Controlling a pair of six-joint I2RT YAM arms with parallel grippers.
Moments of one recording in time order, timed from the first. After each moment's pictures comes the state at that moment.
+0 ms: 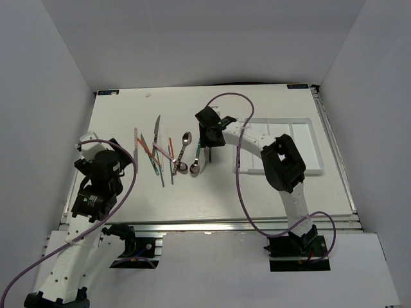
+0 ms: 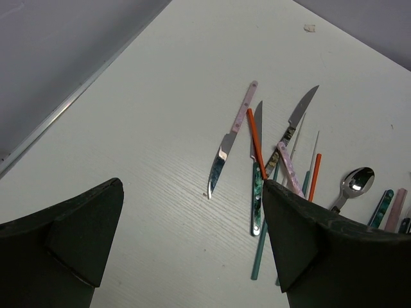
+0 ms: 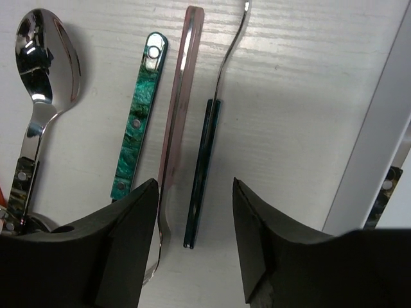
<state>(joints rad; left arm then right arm) -0.28 0.63 0.79 -0.60 -0.71 -0.49 0.74 2.14 1.71 -0.58 0.25 0.50</state>
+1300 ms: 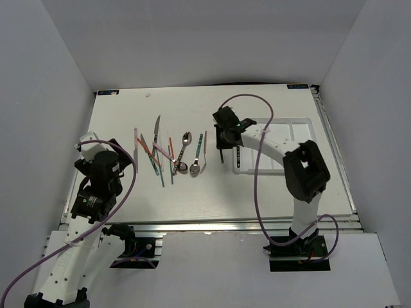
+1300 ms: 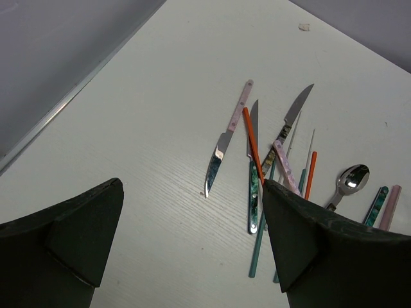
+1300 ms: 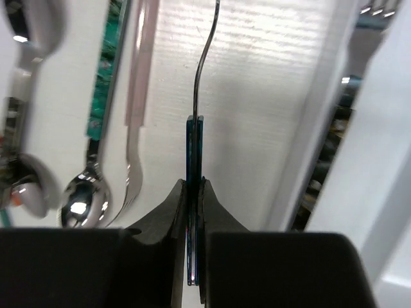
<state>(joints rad) -0.28 0.62 0.79 -0.60 -0.70 -0.49 0.68 1.97 1.49 -0.53 0.15 0.48</state>
